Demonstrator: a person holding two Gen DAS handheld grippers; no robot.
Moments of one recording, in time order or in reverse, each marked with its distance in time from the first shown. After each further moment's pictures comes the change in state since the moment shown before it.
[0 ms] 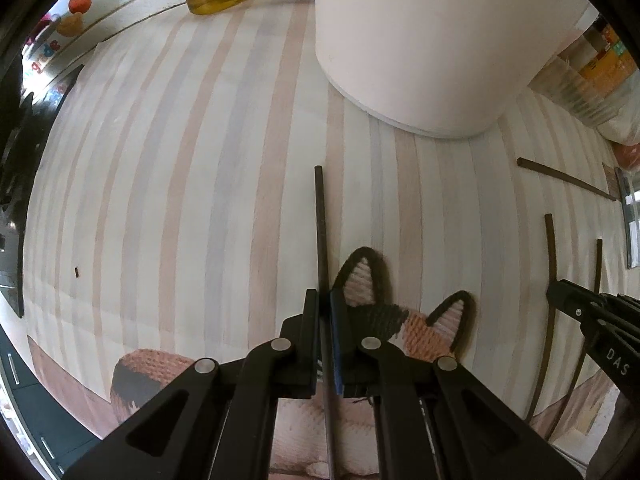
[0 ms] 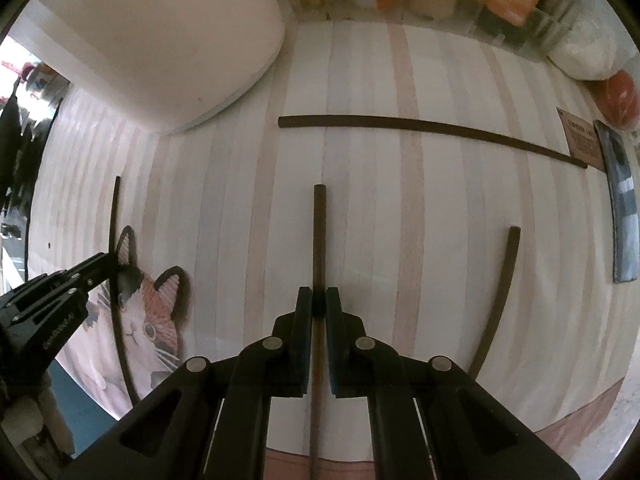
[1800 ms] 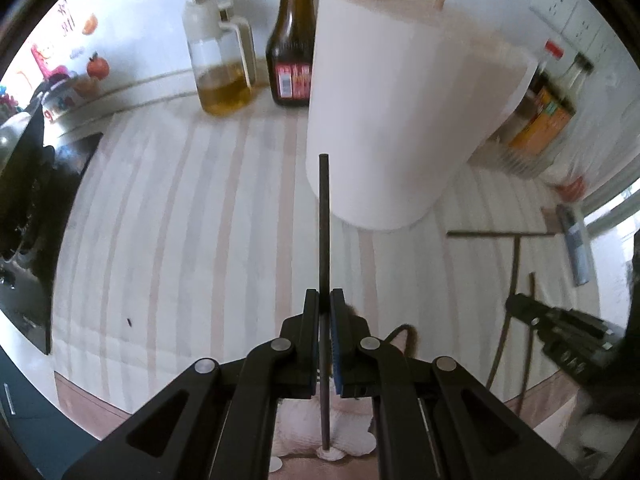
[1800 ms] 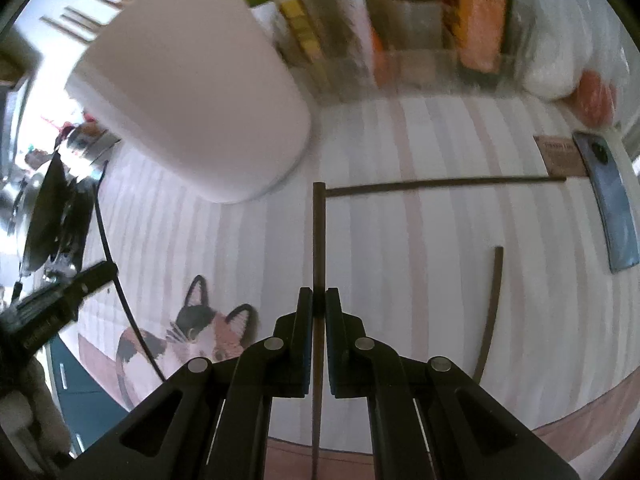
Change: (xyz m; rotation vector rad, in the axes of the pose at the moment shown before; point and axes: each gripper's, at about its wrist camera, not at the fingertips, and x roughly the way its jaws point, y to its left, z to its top) left arm -0.069 0.026 0.013 0.034 -0.236 -0.089; right arm -0.056 0.002 -0.015 0.063 -0.227 0.145
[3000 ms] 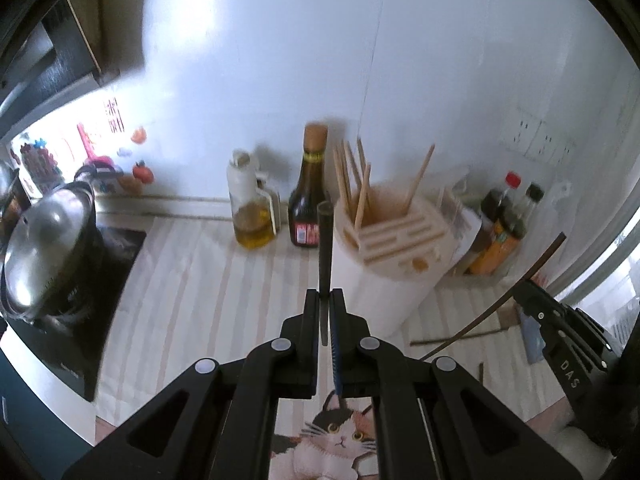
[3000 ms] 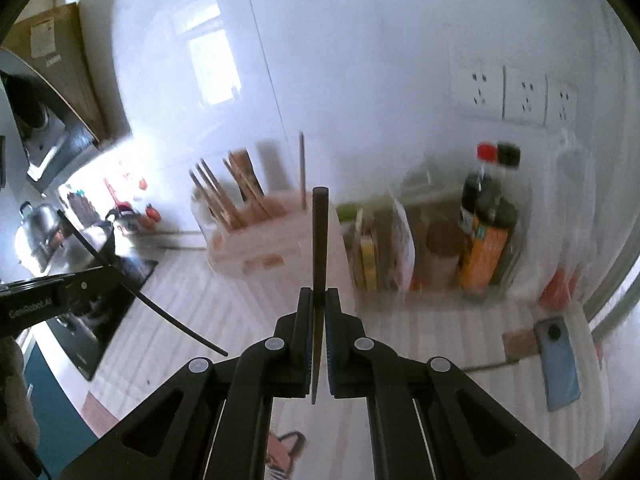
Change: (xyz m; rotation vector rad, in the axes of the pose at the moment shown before) left arm -0.138 0.011 0.052 -0.030 -0.329 -0.004; right arm -0.155 0.067 0.044 -0.173 -0.551 0.004
